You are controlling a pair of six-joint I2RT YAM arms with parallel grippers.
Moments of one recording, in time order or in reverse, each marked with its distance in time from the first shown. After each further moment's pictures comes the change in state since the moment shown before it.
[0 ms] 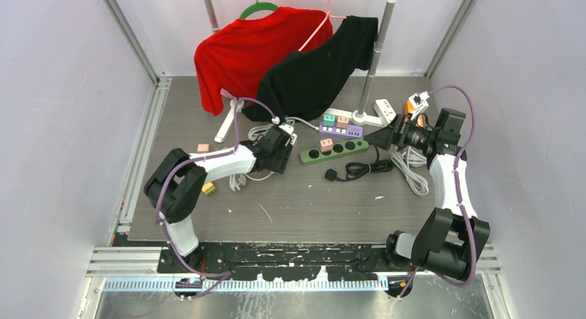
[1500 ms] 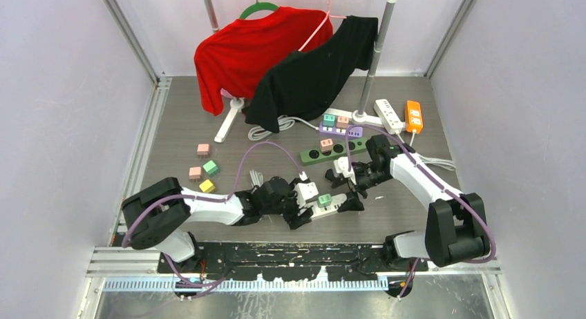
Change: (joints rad) left arm -0.367 -0.247 -0.532 0.655 0.394 0.321; right arm 0.545 0.083 -0.088 -0.717 0.146 -1.526
